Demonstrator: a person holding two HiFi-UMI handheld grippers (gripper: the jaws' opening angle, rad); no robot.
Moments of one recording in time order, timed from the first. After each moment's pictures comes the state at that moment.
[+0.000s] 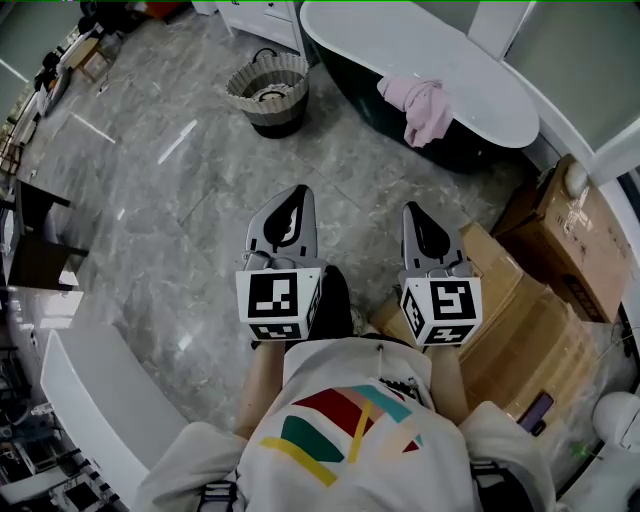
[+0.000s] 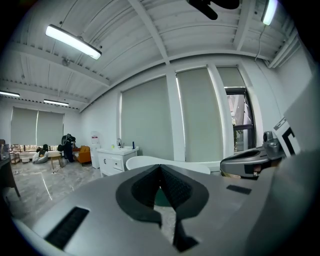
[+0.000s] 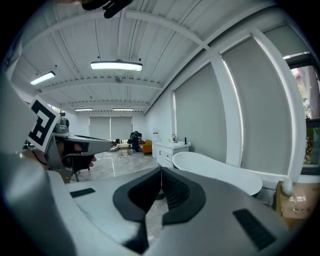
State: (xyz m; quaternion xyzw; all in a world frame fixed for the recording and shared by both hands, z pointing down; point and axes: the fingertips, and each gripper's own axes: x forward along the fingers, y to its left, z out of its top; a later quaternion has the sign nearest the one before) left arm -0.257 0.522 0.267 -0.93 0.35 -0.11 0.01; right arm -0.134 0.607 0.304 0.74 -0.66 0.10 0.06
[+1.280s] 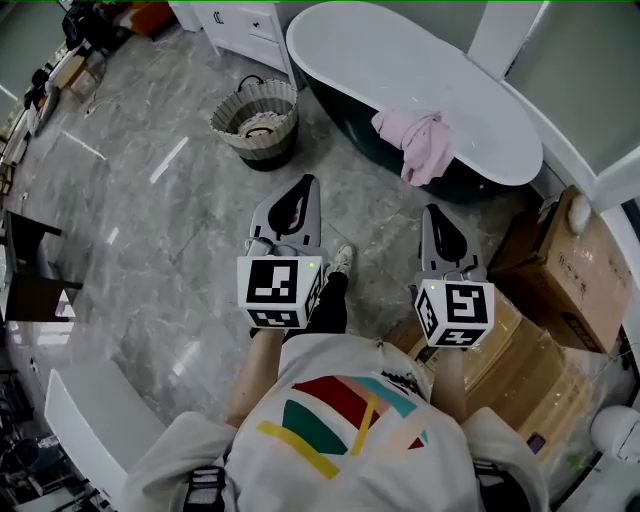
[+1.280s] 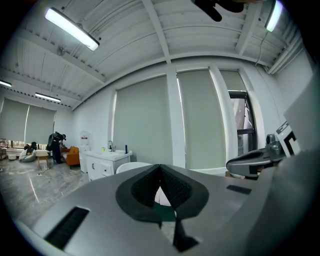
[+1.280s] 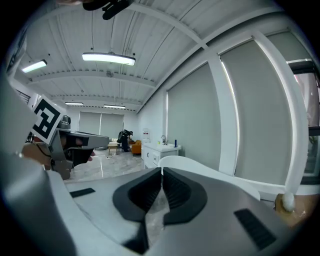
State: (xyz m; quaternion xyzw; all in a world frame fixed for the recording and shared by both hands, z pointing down) left arm -0.143 0.358 0.275 -0.95 0.32 -0.08 0.01; right arm -0.011 0.471 0.314 0.78 -0.62 0.08 0.07
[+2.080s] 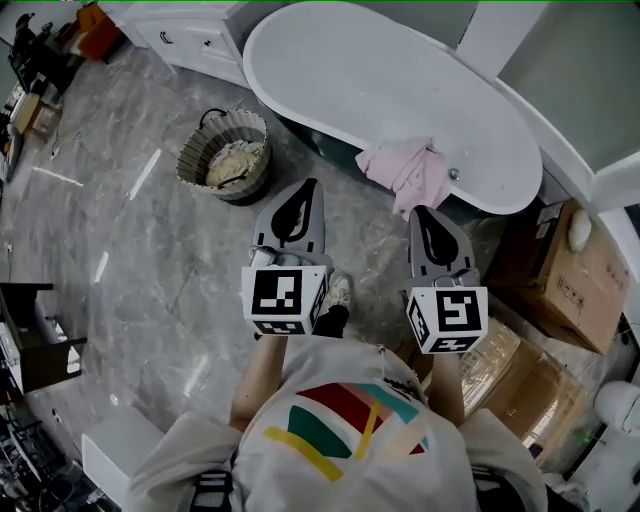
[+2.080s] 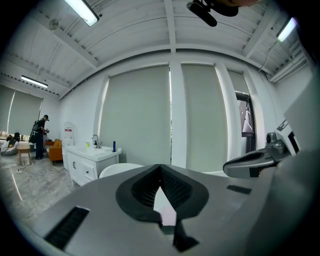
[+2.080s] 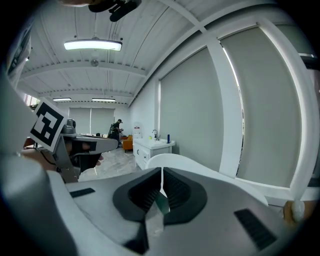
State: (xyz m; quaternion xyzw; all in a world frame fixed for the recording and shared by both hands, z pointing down) left arm 0.010 0.152 0.289 -0.96 0.25 -0.09 -0.02; right arm 0.104 0.267 0.315 0.79 -0.59 0.12 0.09
